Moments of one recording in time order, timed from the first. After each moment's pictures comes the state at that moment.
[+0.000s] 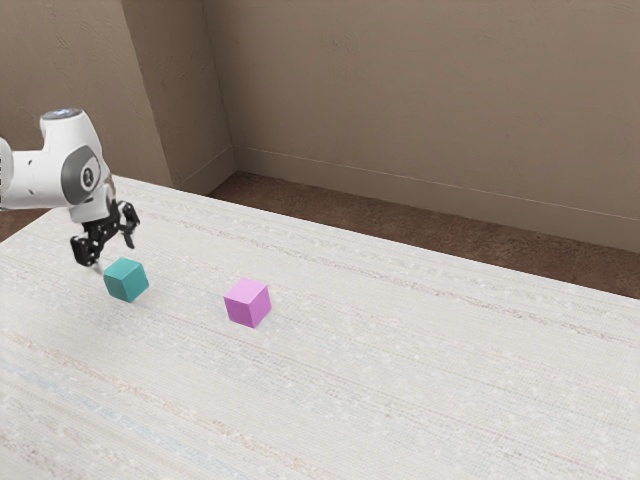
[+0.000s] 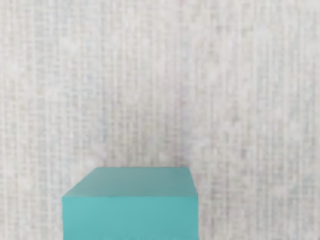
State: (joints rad) arm 0.36 0.45 0.11 -1.73 -0.02 2.23 2.06
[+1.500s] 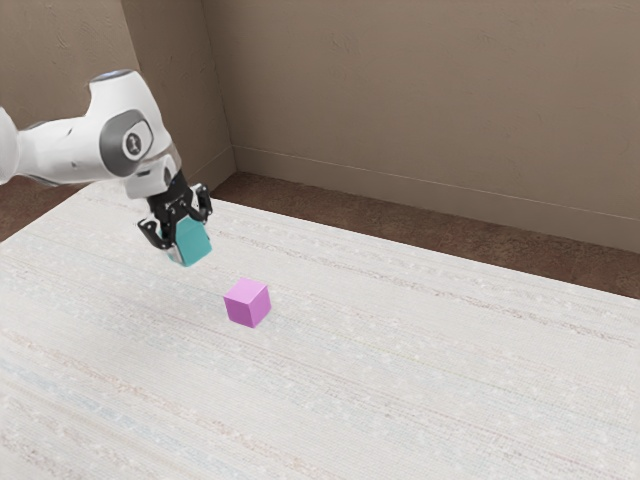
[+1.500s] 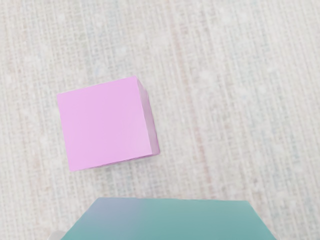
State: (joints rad) arm 0.34 0.22 -0.13 -1.86 -0.12 2.12 2.06
